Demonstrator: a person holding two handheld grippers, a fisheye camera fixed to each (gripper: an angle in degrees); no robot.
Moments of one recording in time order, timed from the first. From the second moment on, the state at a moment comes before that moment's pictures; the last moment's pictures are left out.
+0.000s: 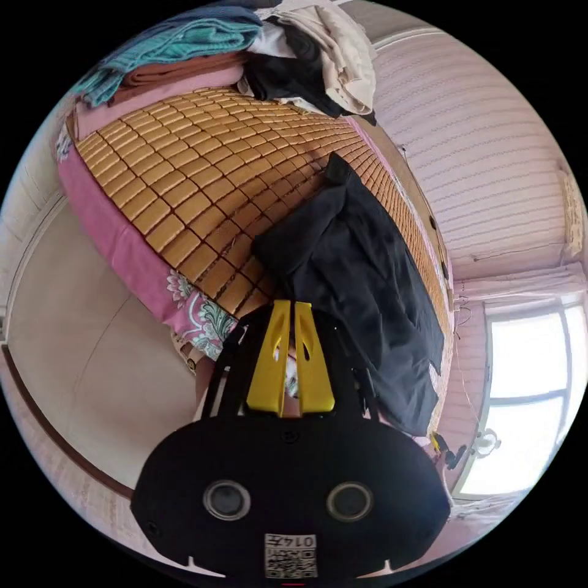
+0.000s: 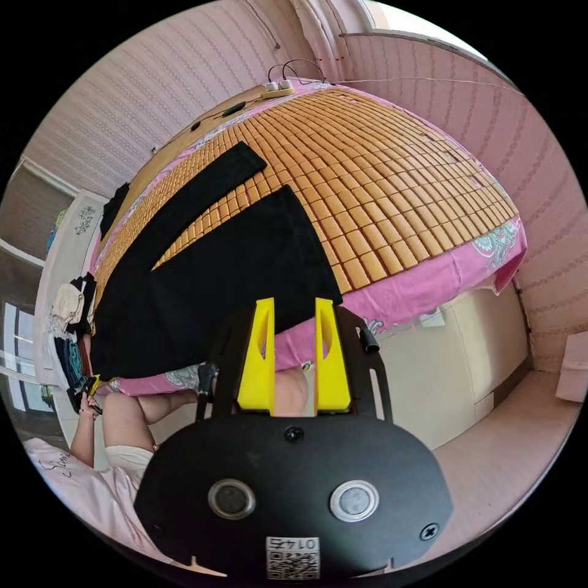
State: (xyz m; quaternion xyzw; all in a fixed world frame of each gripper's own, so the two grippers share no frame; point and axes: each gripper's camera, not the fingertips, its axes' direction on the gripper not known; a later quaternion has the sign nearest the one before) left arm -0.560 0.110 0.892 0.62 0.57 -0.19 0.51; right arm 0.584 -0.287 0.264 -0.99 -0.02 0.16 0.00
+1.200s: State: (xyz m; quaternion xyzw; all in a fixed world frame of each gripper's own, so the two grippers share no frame) left arm -0.598 0.295 0.956 0.76 0.47 -0.13 0.43; right arm 0.635 -0.307 0.355 -0.93 0.03 0.31 0.18
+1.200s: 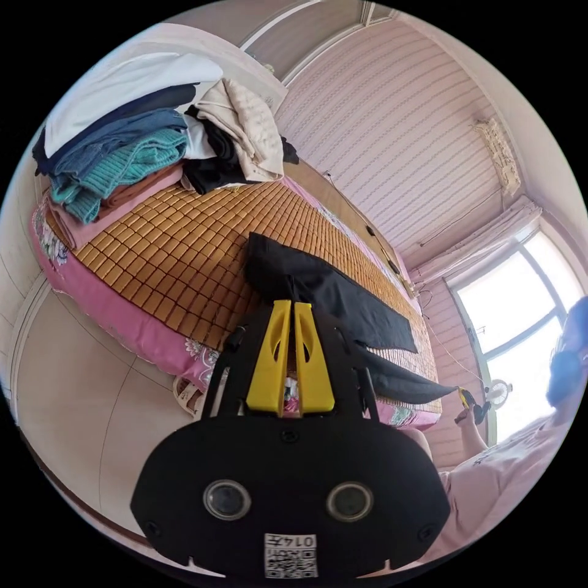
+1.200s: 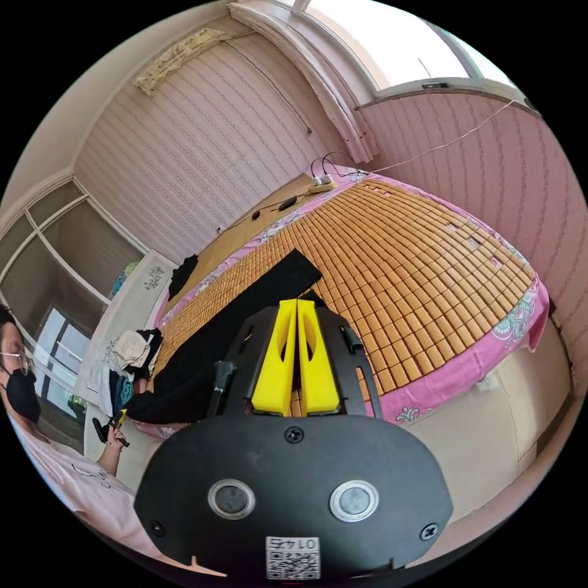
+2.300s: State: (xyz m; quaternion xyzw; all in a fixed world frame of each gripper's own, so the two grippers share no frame) left arm -0.604 0.247 0.811 0.75 0.46 -0.15 0.44; right arm 0.461 -0.221 0.350 -0.97 -0.15 0.14 0.11
